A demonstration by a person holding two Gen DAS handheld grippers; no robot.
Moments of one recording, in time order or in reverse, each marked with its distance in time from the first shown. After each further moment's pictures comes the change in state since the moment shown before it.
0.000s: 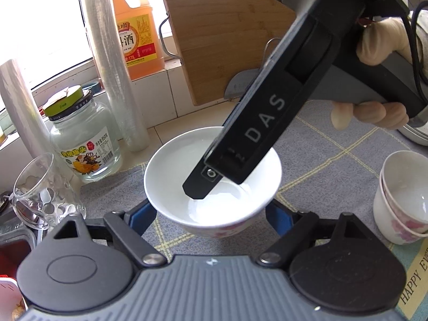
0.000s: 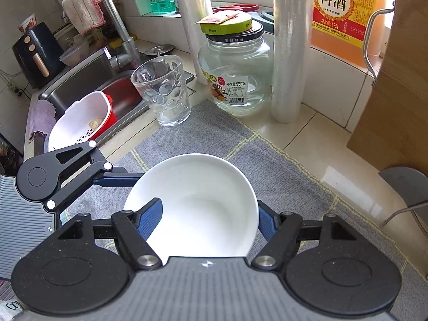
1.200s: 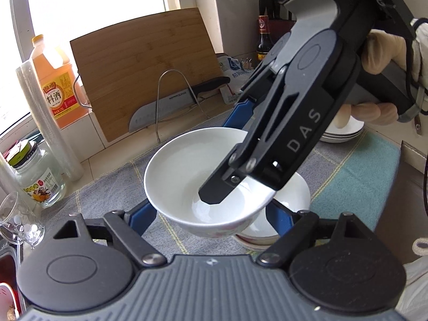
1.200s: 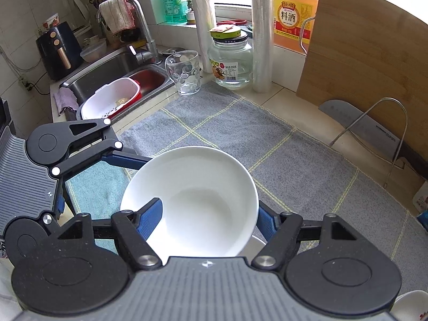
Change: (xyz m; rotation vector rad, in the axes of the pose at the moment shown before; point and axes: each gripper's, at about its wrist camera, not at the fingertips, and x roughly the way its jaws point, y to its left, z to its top) left arm -0.084 -0.129 0.021 0.129 -0.023 -0.134; right arm -0.150 0.019 -0.135 -0.003 -0.060 -0.045
